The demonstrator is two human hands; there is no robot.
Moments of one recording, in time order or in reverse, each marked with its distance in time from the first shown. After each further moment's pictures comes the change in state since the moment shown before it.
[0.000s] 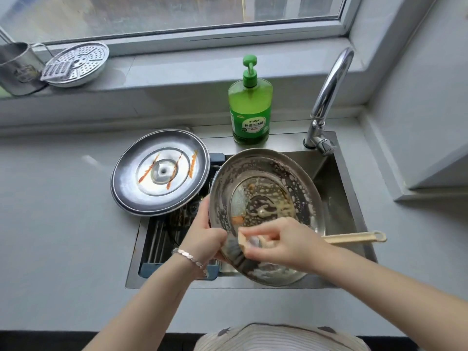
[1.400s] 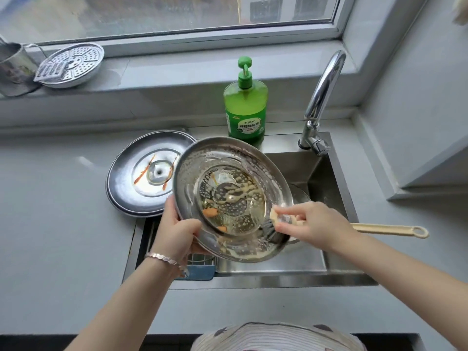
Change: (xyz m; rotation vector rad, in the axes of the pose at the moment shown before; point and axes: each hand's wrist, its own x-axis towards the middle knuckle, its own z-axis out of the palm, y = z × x) left_hand -0.009 0.009 -0.021 -0.189 0.139 0.003; right_hand -0.011 0.024 -0.030 -0.186 0.139 0.226
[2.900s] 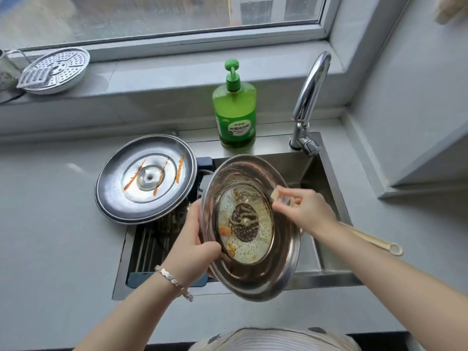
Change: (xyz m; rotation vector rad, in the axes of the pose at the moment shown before) left_hand -0.008 -0.010 0.025 0.266 -0.228 0.191; right_hand 0.041 0.035 0.015 0.267 0.297 0.170
